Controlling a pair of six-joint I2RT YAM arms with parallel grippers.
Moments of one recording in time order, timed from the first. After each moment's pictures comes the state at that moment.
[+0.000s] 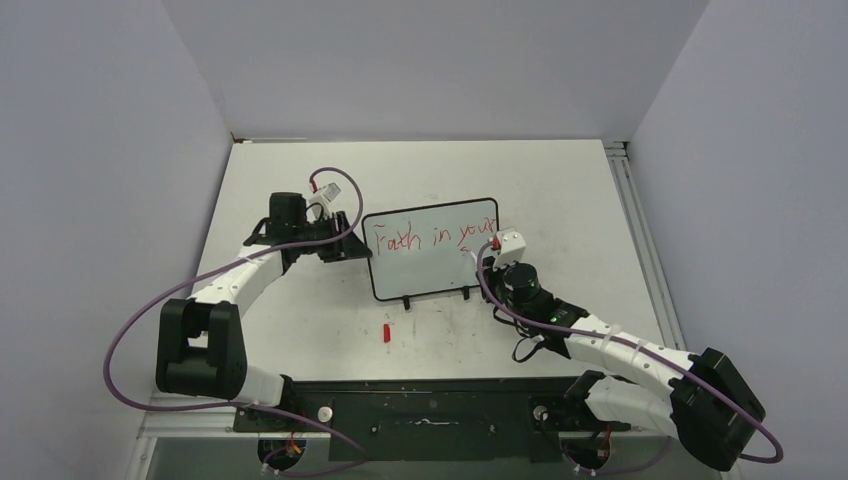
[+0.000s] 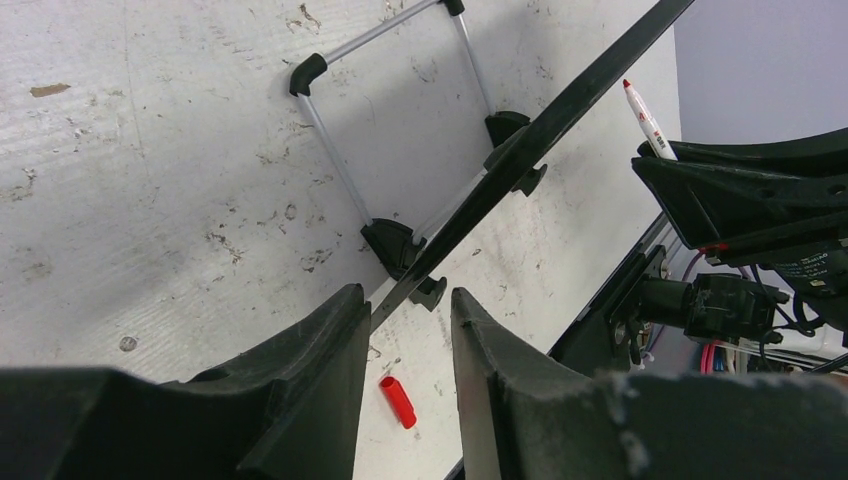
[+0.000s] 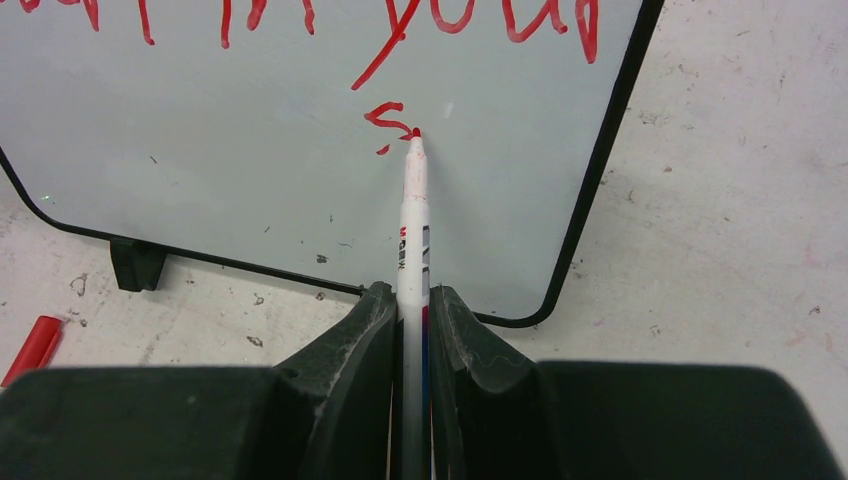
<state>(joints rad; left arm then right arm) -0.12 1.44 0.87 -0.22 0.73 -0.36 0.74 1.06 0.44 0.18 0.28 0.22</state>
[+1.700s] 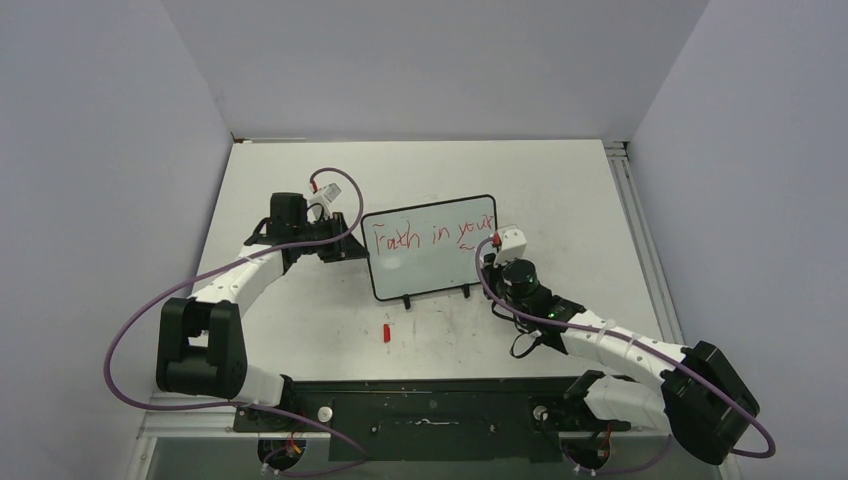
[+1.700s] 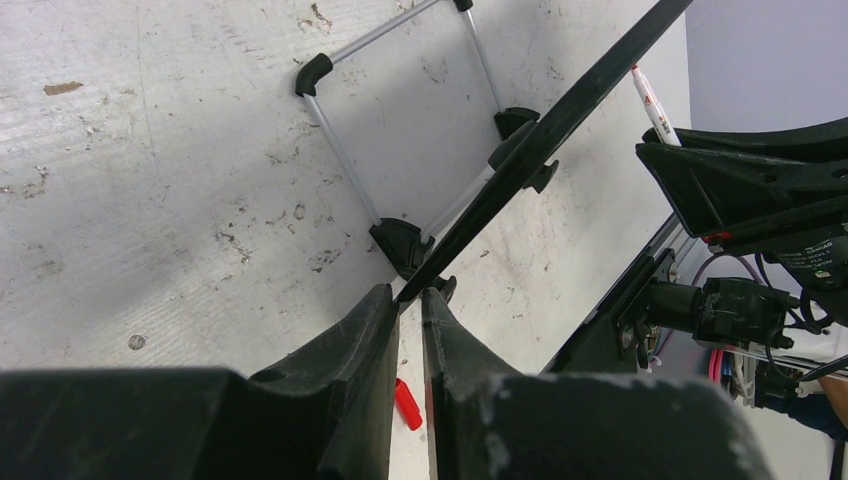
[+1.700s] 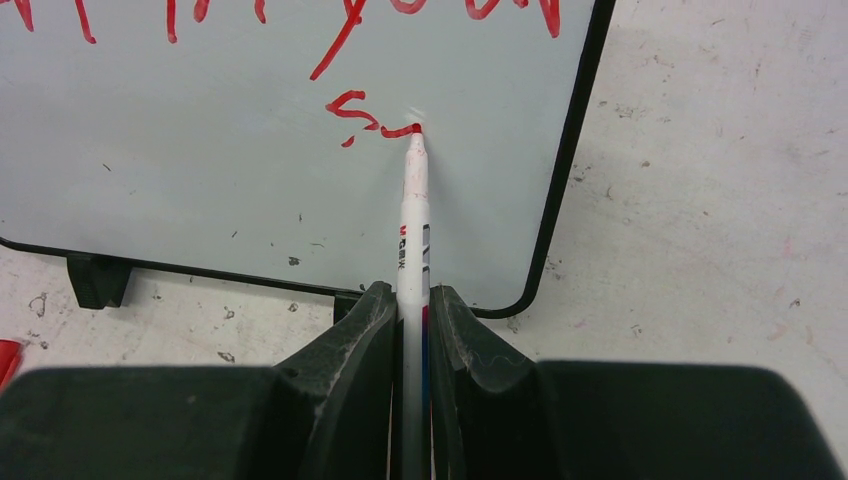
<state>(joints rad) -0.12 1.44 0.87 -0.22 0.72 -0.36 0.71 1.11 0.45 0.20 0.30 0.22</state>
